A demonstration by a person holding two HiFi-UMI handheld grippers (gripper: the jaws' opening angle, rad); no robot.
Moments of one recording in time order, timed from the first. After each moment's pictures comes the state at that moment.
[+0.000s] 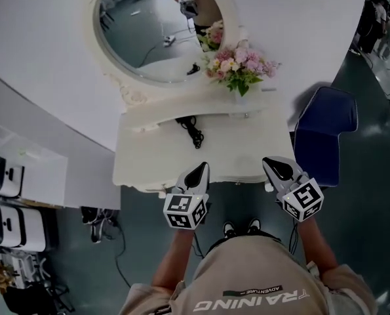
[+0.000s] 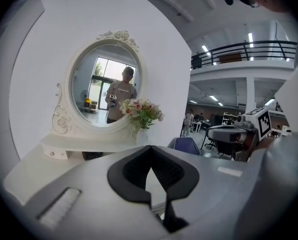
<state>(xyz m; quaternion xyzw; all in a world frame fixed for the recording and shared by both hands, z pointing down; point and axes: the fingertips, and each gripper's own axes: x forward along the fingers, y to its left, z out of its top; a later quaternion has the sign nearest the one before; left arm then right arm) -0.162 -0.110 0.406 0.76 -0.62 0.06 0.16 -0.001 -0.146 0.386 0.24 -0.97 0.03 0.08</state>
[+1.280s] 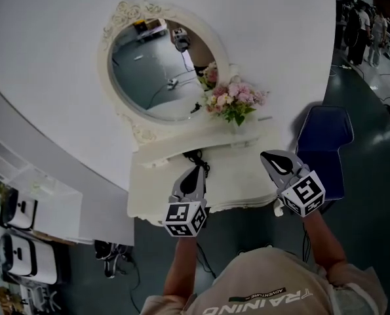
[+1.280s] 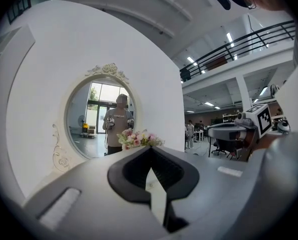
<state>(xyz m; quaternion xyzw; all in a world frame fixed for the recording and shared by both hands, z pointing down) -0.173 -0.121 0.295 0.77 -0.64 0.02 0.02 -0.004 -0.161 0.283 0.27 -0.96 -0.08 0.03</state>
